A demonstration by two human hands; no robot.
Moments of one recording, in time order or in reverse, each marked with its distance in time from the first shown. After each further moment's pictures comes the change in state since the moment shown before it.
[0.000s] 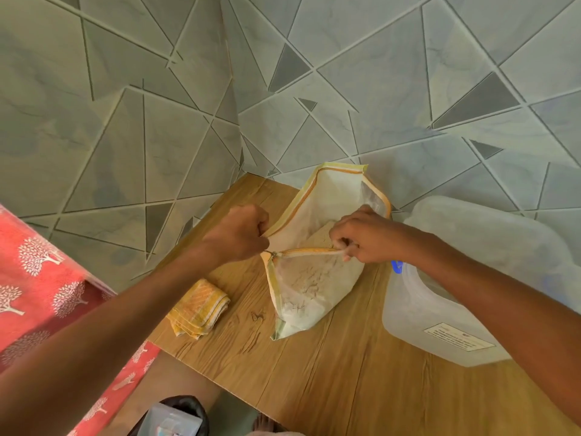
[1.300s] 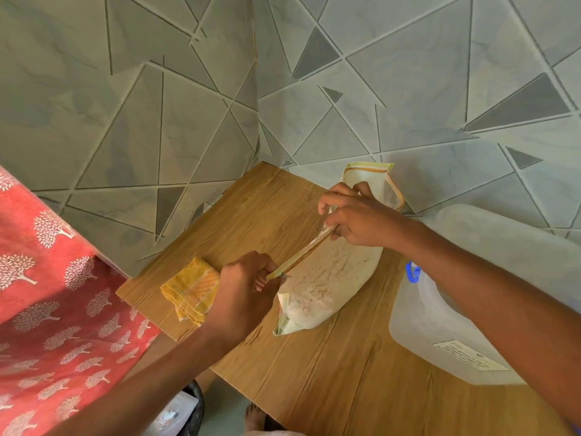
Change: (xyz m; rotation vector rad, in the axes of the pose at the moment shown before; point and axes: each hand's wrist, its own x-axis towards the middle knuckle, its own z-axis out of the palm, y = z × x) left_hand -0.088 0.000 0.071 -0.315 0.426 0.006; right_hand 0.057 0.012 0.008 -0.130 0.246 -0.182
